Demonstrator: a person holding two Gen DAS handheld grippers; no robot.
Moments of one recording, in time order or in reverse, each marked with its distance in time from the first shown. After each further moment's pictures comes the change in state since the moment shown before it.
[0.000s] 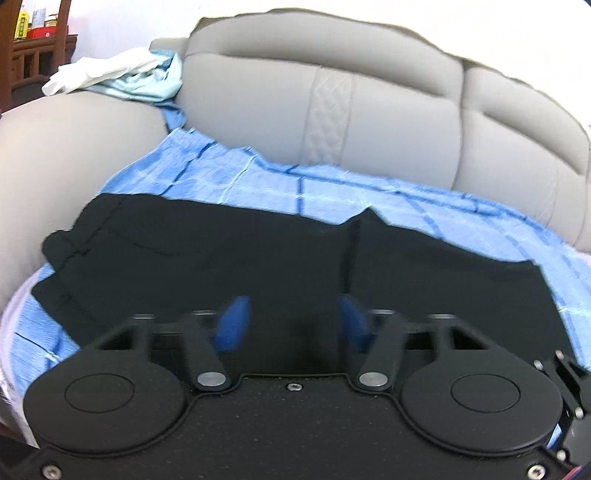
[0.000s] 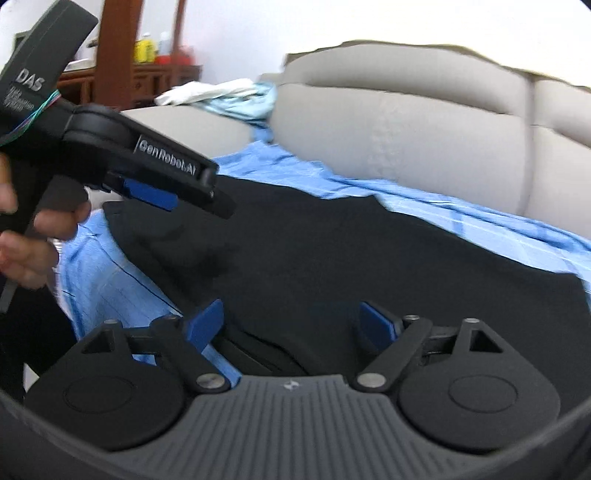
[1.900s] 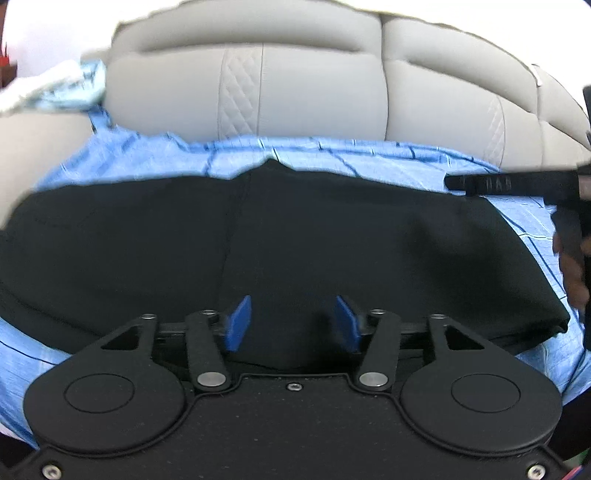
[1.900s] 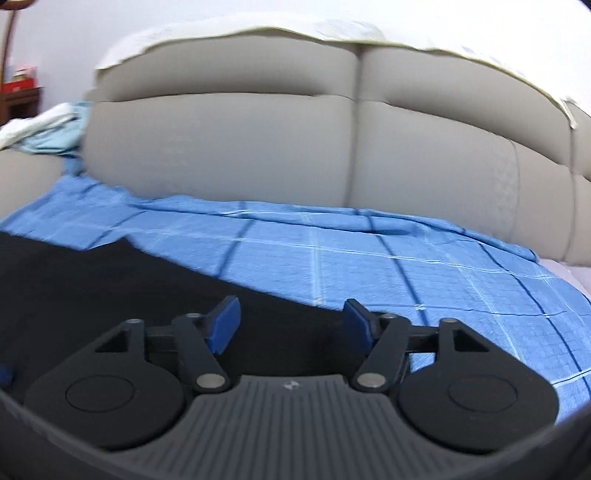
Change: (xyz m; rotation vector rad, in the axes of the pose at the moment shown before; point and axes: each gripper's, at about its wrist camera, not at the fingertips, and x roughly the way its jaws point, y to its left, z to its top) left arm -0.001 -0.073 -0.054 0.190 0.010 -0.071; right arm 0.031 -0.144 0.053 0.177 0.038 -0.373
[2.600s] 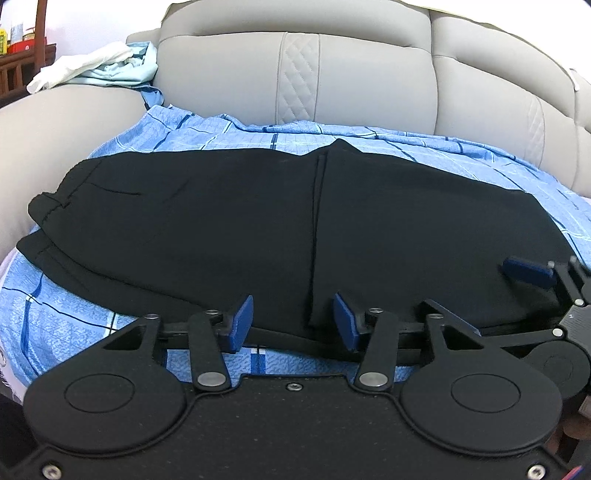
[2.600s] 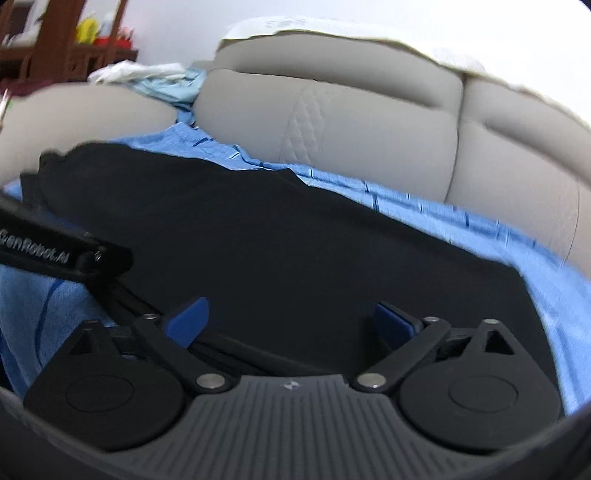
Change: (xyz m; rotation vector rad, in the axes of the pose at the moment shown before) left arm -0.005 0.044 -0.016 -0.082 0.059 0.092; right arm -0.034 0.115 -0.087 -0.150 -0.043 0.146
